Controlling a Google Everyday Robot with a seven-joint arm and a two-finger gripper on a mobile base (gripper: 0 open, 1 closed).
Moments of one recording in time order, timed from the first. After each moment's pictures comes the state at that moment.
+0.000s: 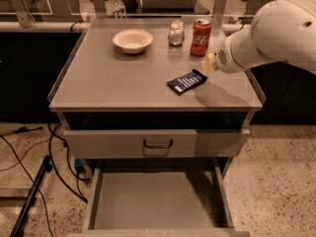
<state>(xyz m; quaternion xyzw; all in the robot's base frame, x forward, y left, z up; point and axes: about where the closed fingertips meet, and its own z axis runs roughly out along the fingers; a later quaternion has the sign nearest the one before) 0.635 -0.162 0.899 -0.20 0.89 0.05 0.40</state>
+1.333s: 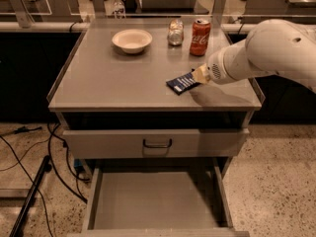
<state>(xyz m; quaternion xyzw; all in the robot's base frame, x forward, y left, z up) 0.641 -0.138 0.864 -0.27 0.87 0.08 0.40</state>
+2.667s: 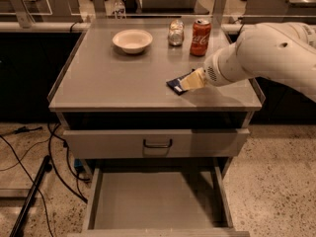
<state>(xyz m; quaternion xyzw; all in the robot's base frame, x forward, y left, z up) 0.637 -0.139 0.861 -0.28 0.88 0.04 0.39</state>
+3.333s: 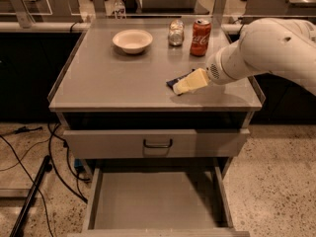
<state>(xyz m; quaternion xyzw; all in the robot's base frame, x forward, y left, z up) 0.642 -0.146 0.856 -0.26 0.89 0.06 0.38</state>
